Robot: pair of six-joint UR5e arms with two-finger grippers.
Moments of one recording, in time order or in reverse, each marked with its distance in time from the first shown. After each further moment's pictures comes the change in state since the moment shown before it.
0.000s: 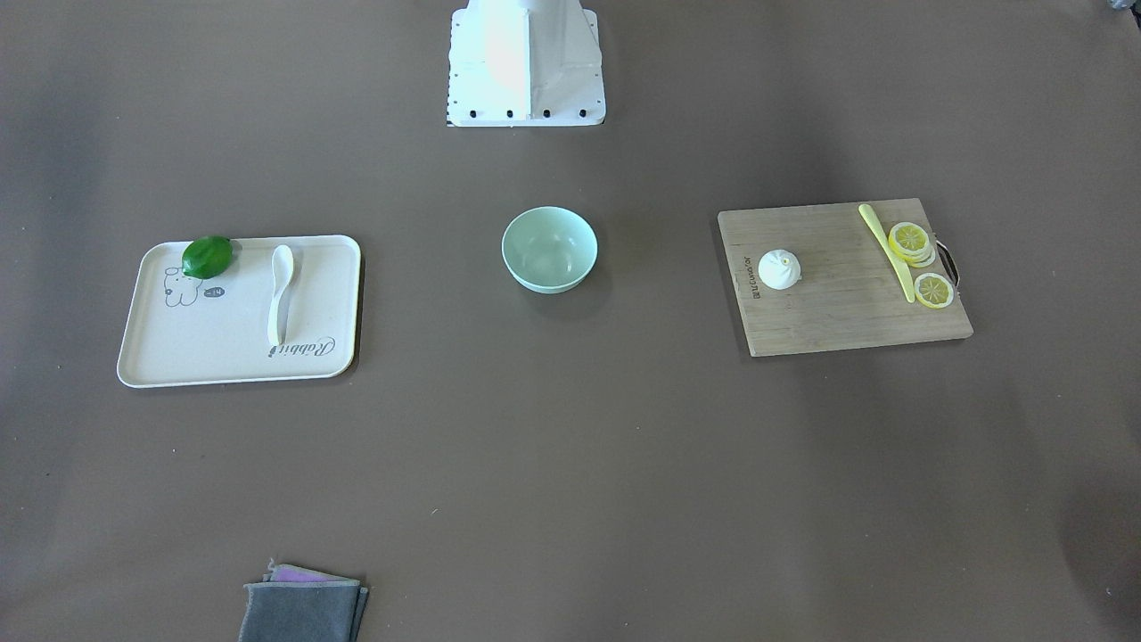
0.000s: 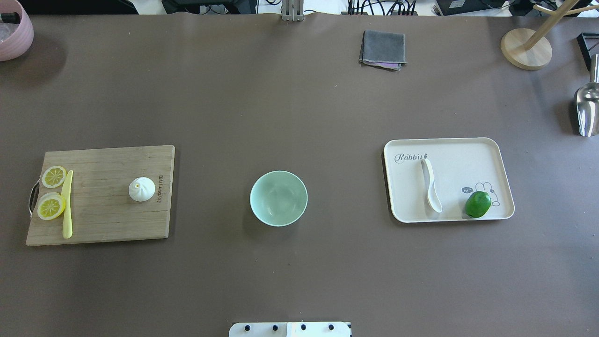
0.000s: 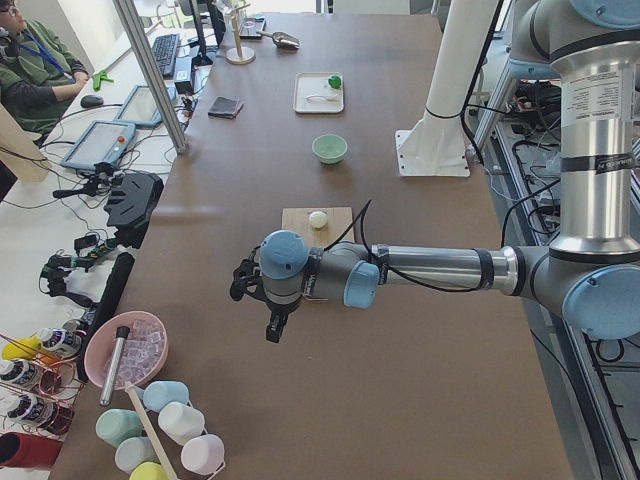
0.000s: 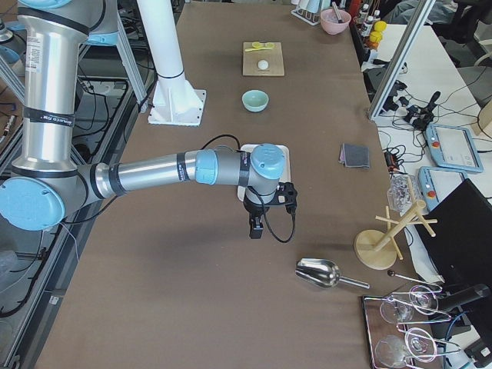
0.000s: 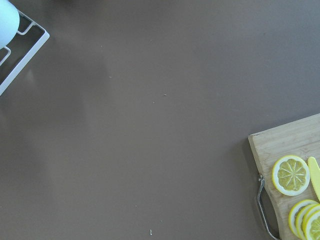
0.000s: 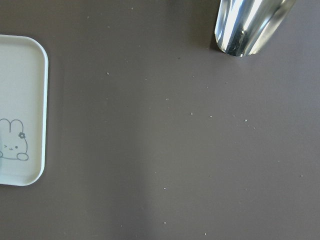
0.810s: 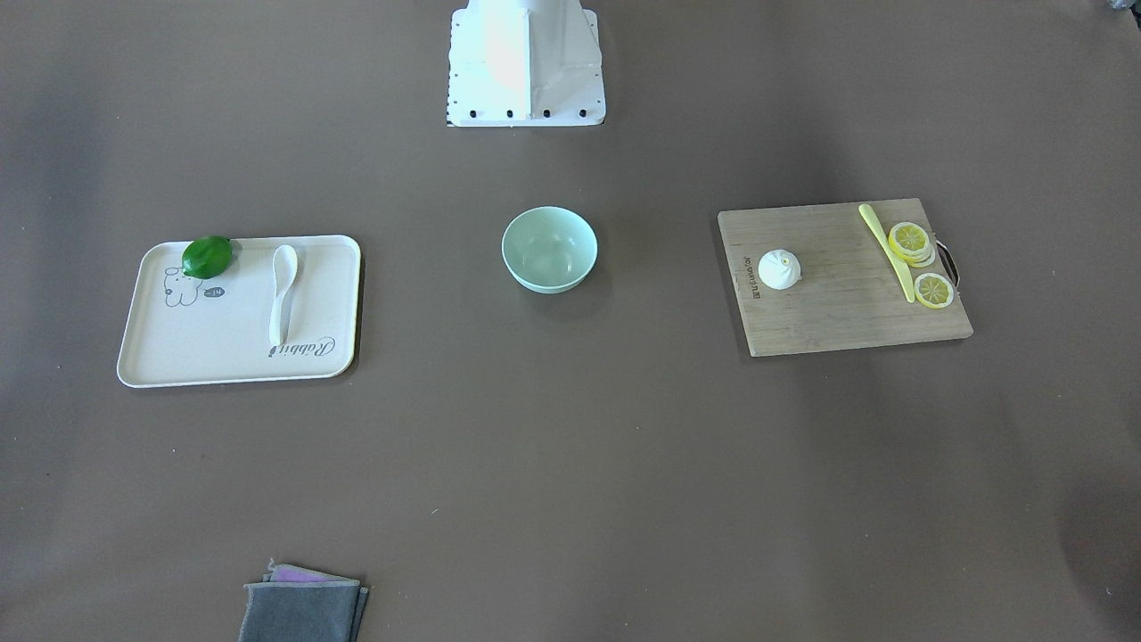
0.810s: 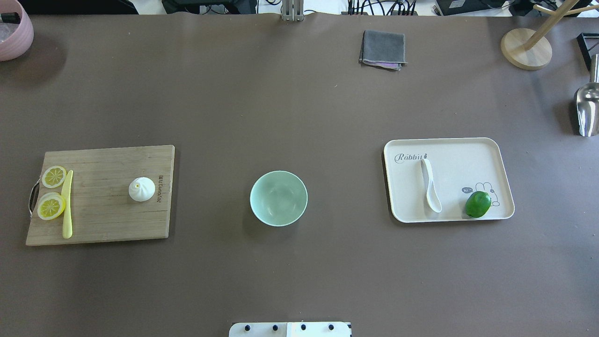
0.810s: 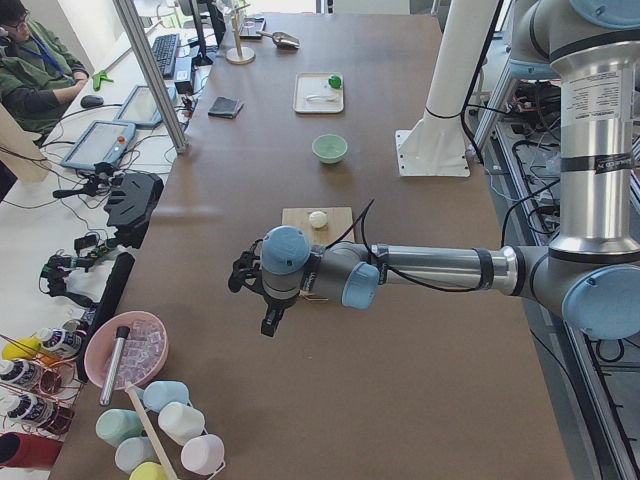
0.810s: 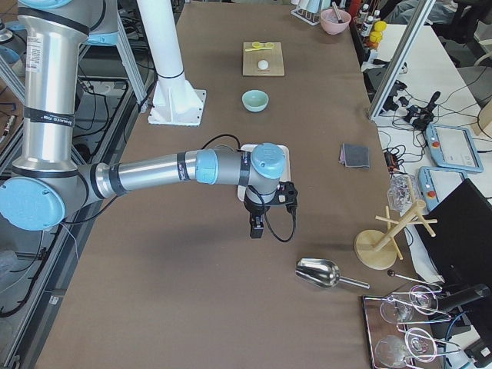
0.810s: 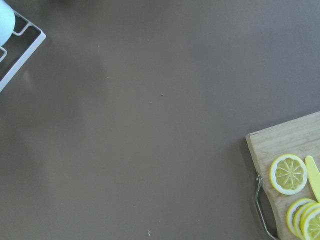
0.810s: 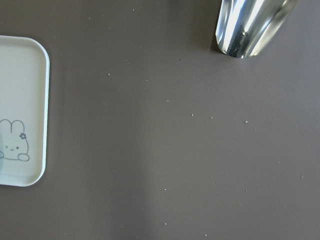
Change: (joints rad) left arm 0.003 -0.002 -0.001 -0.121 -0.007 0.005; right arm 0.000 0.004 0.001 0.001 0.000 0.000
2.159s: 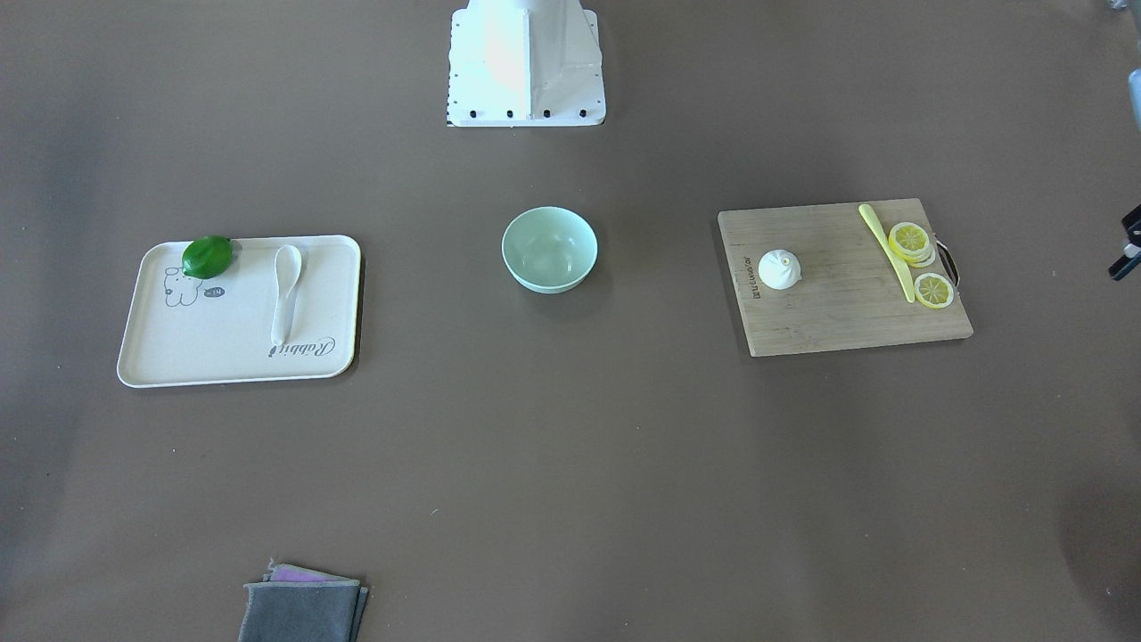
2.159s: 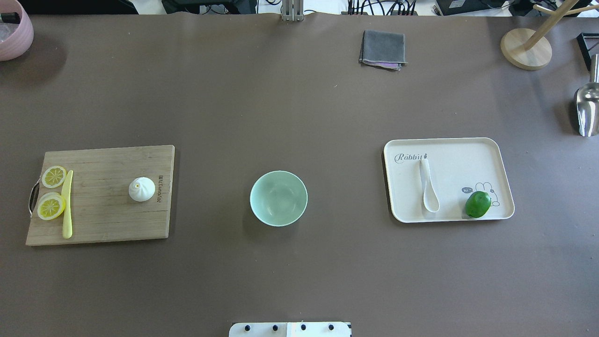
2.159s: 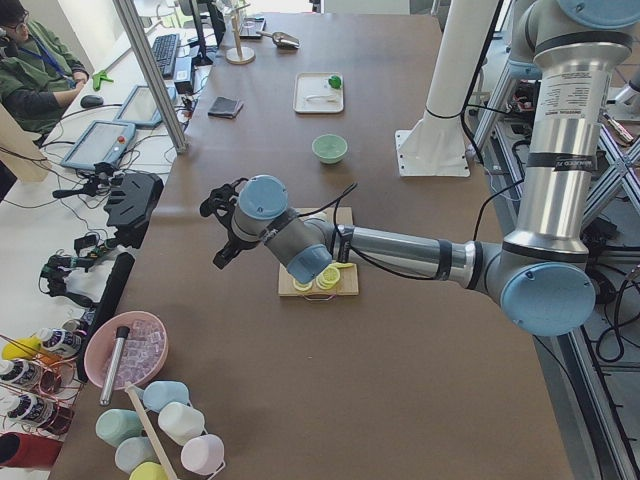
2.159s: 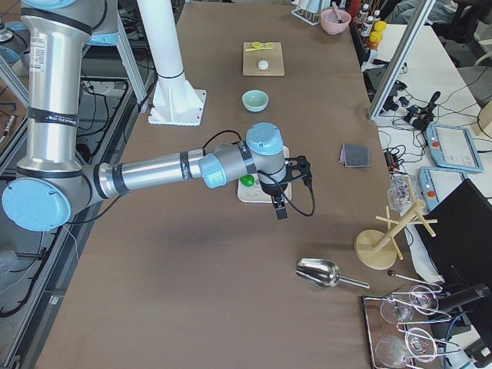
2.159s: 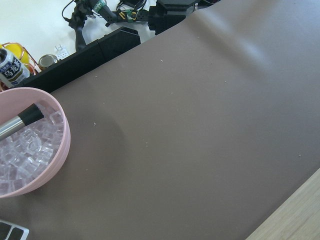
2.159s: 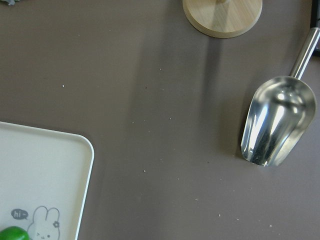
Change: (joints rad) left arm 0.143 -0.186 0.059 -0.401 0.020 -0.226; right arm -0.059 0.013 -0.005 0.467 -0.043 0.323
